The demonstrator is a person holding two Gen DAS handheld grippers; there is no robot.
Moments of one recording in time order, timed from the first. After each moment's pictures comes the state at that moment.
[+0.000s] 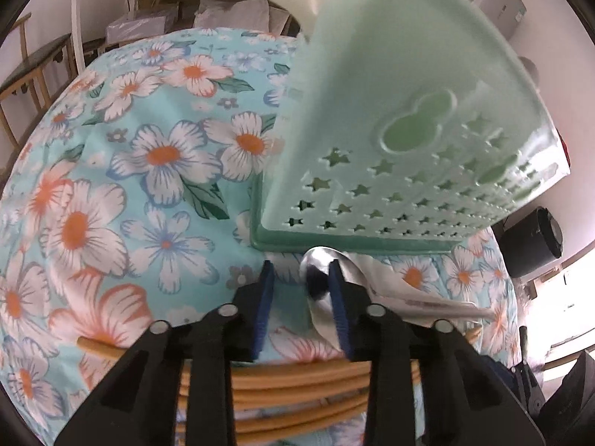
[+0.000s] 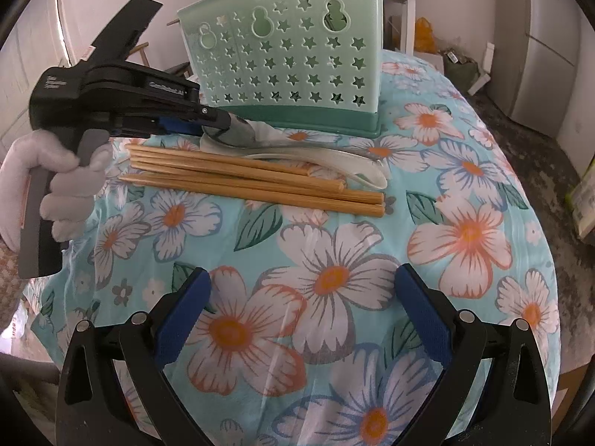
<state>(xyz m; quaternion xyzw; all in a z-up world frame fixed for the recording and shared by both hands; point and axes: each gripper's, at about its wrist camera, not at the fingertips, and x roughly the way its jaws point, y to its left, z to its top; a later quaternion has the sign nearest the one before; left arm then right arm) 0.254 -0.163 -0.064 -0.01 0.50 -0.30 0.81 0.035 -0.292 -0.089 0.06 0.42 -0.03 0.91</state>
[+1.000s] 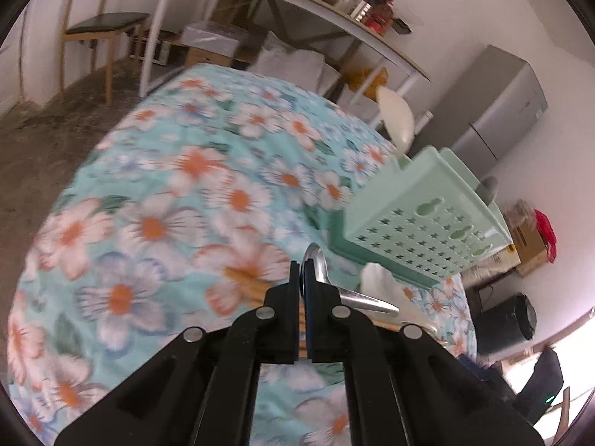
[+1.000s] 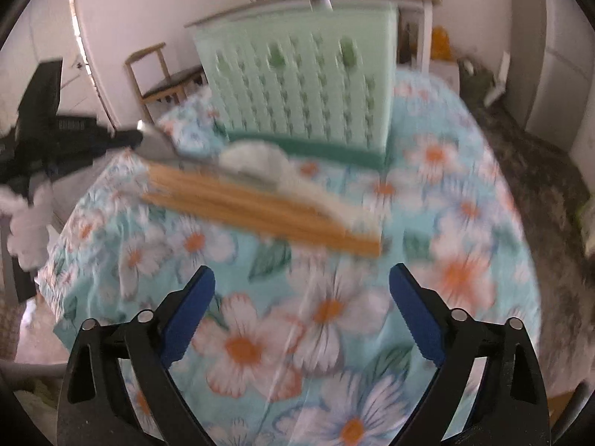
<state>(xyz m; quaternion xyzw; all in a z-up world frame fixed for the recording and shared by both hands) 0.214 -0.030 -0.025 -0.16 0.44 -0.23 0.85 0.048 -0.301 -0.047 0.03 0.40 0.01 0.91</state>
